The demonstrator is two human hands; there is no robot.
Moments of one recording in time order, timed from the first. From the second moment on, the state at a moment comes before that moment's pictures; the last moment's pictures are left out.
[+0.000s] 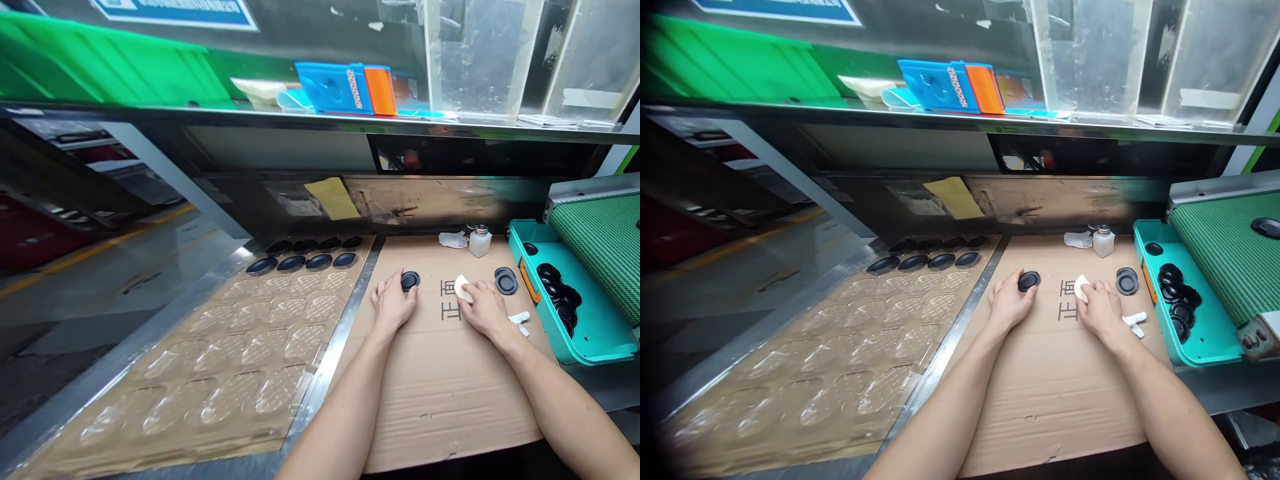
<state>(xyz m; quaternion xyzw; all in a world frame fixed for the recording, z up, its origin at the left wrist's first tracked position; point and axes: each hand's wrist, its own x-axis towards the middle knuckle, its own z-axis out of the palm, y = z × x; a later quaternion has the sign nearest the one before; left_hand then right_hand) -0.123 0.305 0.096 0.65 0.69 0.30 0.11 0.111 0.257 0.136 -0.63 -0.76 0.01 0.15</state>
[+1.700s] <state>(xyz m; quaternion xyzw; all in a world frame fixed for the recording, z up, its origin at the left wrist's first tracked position) -0.158 0.212 0.093 0.81 0.51 0.28 0.12 0.076 0.300 0.094 -0.59 -0.78 -0.01 0.22</state>
